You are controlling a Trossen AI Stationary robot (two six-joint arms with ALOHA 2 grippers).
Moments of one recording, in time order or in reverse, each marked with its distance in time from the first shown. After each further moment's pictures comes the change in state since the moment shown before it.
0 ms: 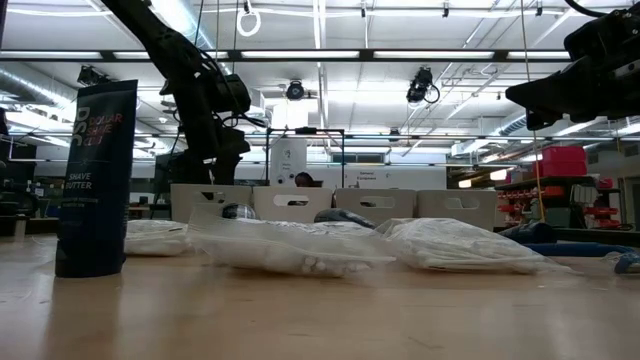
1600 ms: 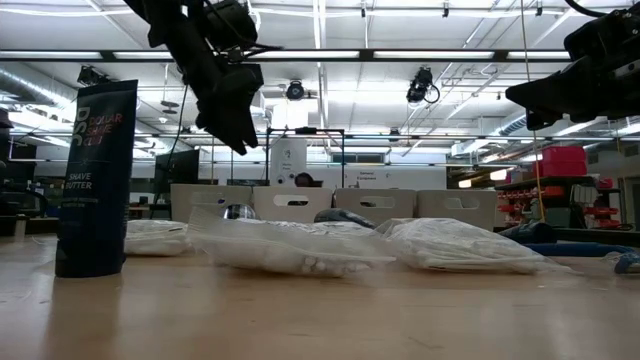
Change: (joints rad) left arm -0.373 -0.218 0.001 0.004 0.019 0.048; right arm 0.000 0.000 0.000 0.000 0.000 0.000
